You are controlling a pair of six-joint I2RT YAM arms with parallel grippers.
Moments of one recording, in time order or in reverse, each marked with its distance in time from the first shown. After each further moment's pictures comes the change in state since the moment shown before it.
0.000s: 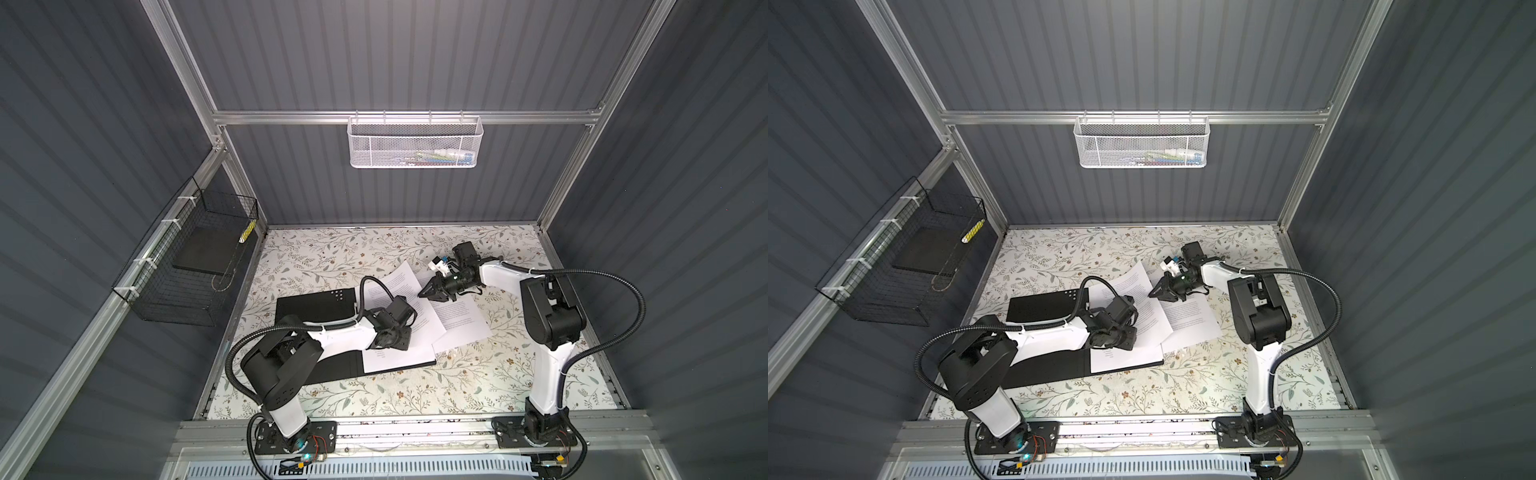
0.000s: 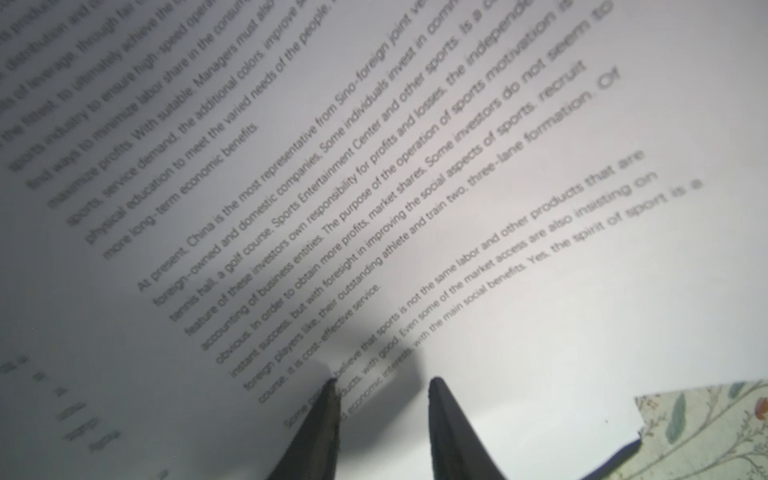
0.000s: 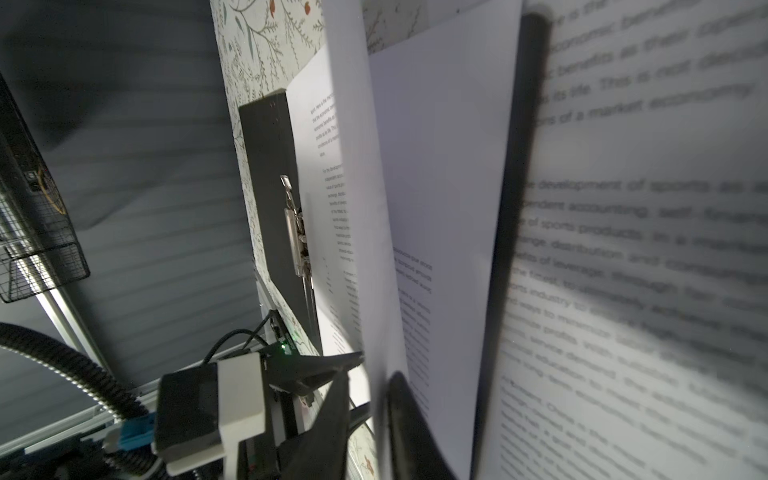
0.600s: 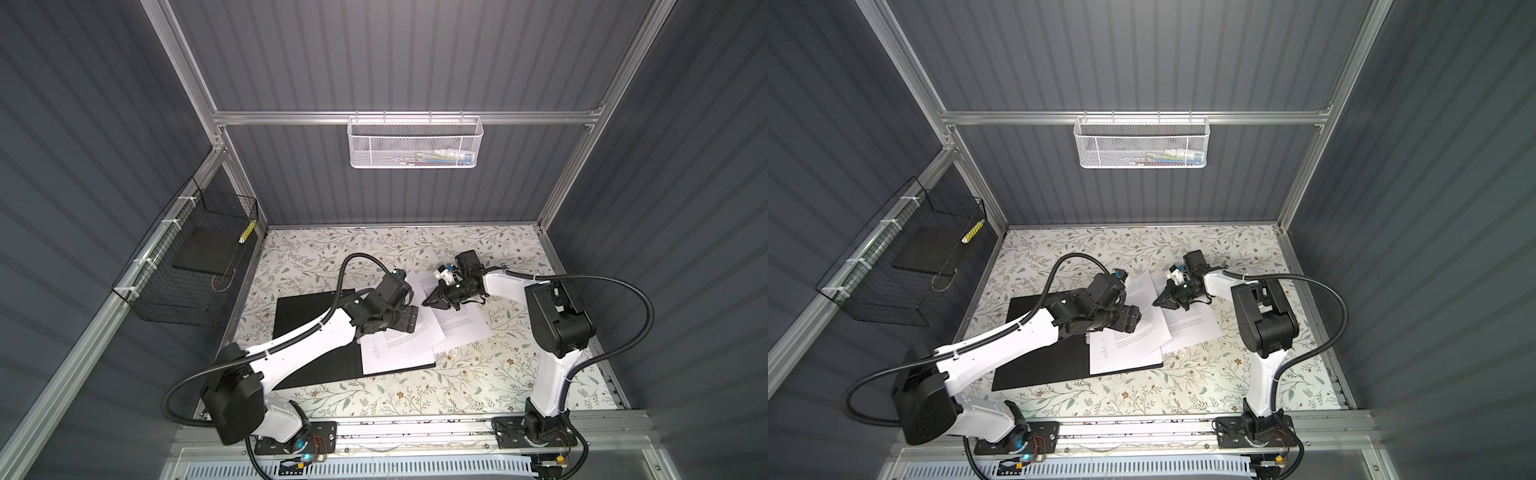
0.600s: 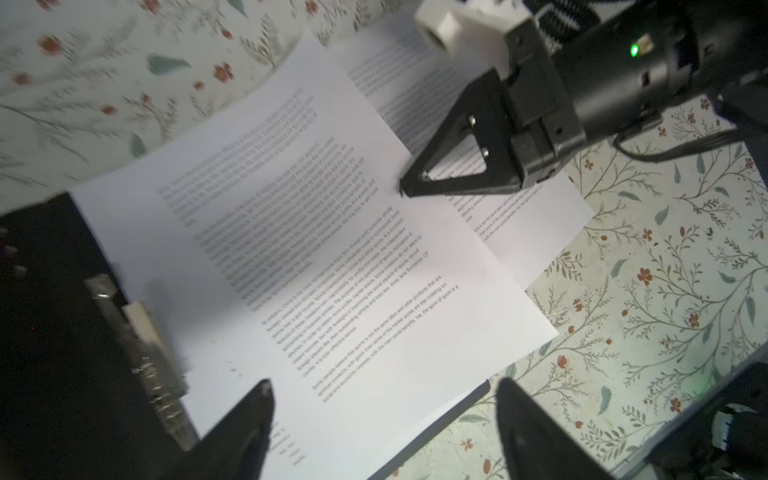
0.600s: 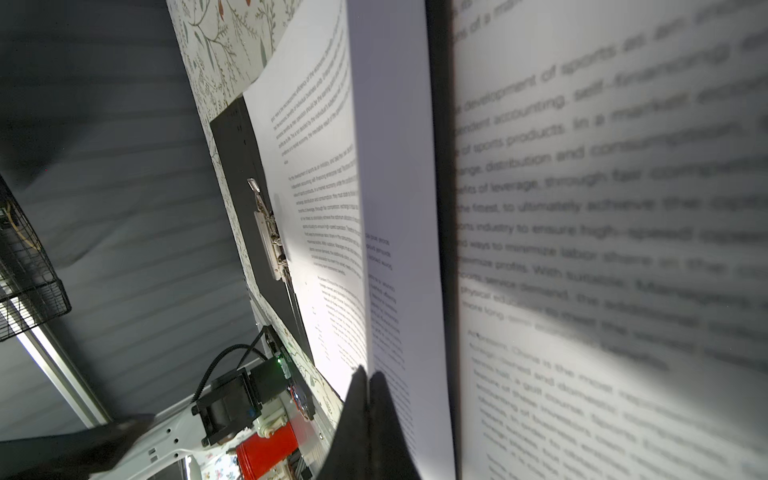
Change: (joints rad) left arm 0.000 -0.311 0.209 -0.304 -0.119 0.040; right arm 0.020 -0.116 -0.188 0.129 0.078 0.139
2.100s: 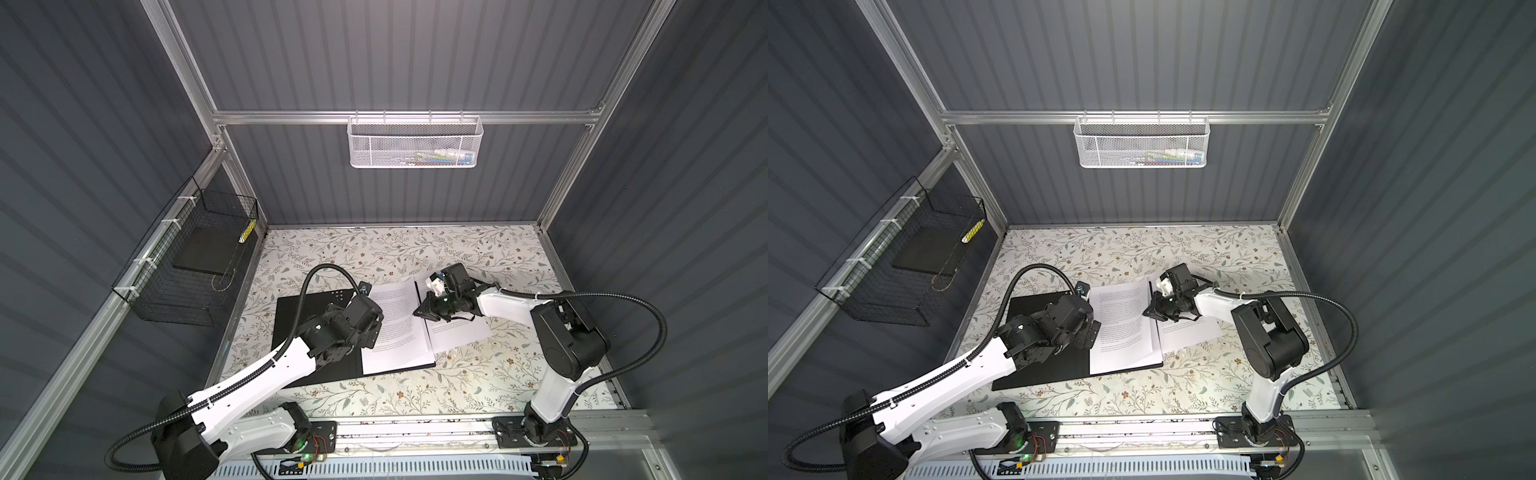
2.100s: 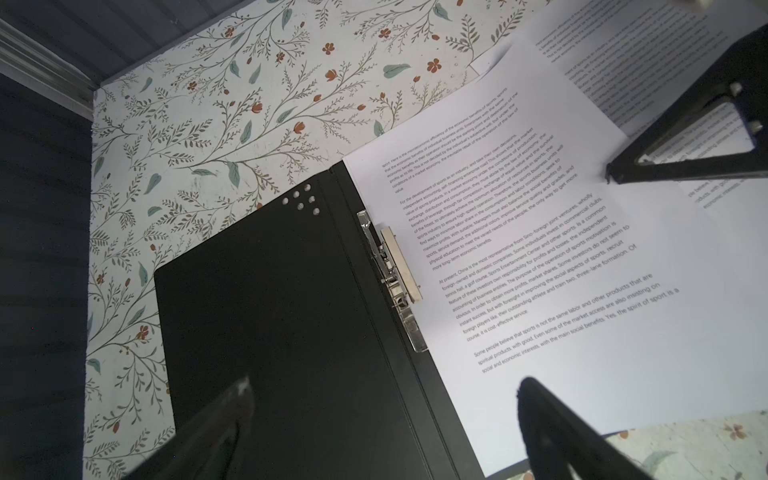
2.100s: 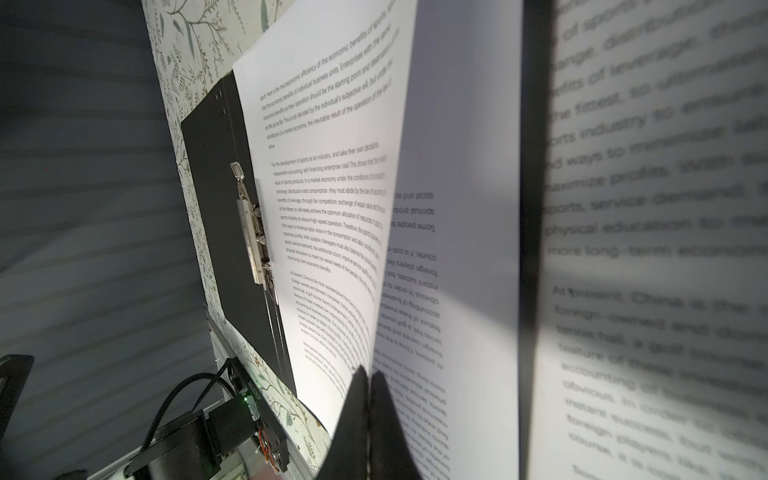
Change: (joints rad) left arm 0.004 -0.280 -0.212 -0.164 -0.358 0.174; right arm 0.170 -0.134 -0.163 0.193 0.229 0.153
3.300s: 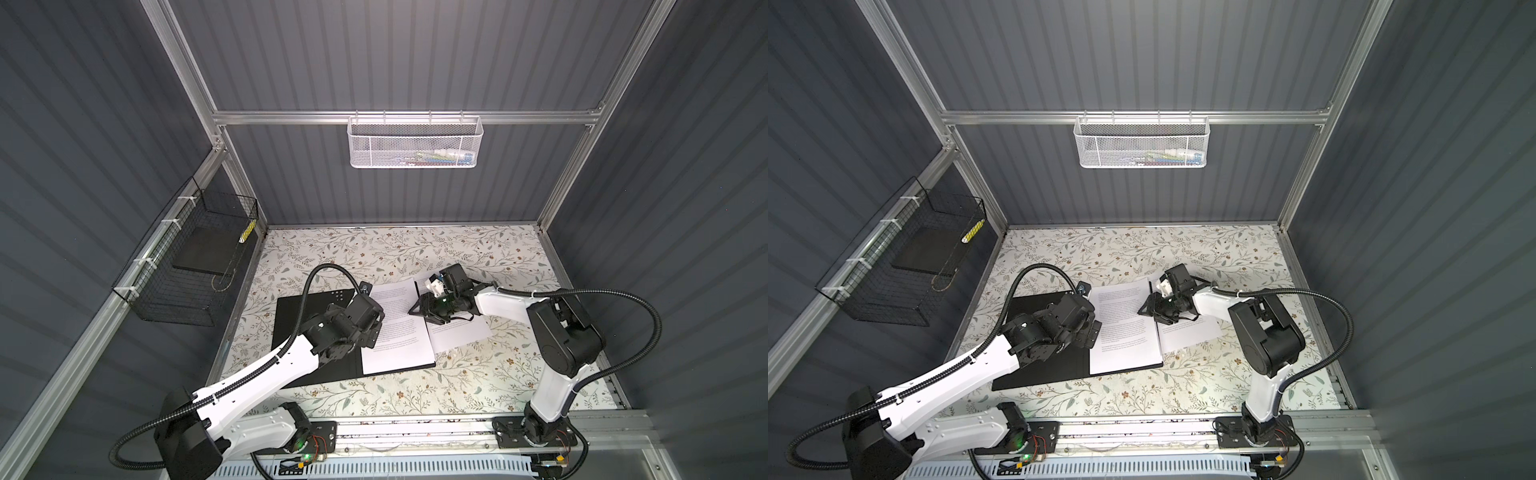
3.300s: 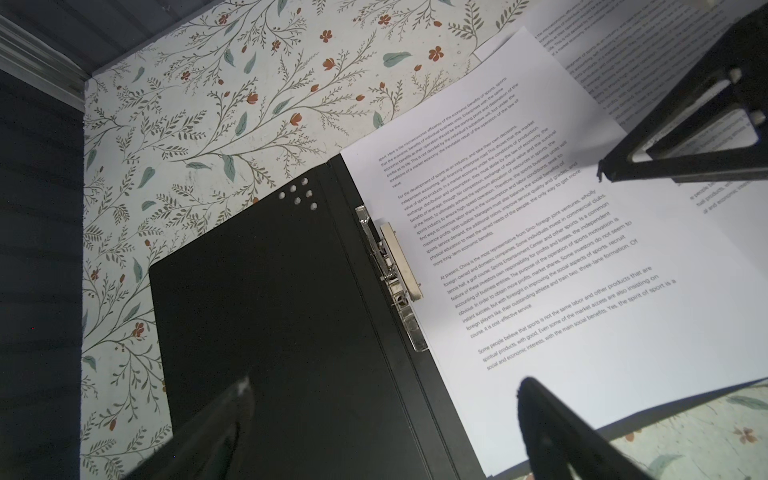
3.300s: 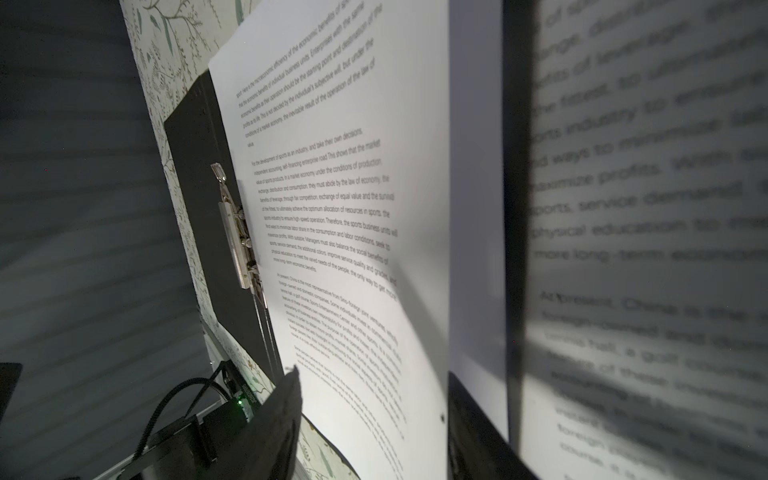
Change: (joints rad) left arm 0.019 0.026 0.000 0.005 0.015 0.000; right arm 0.002 0.028 0.016 -0.038 0.021 -0.003
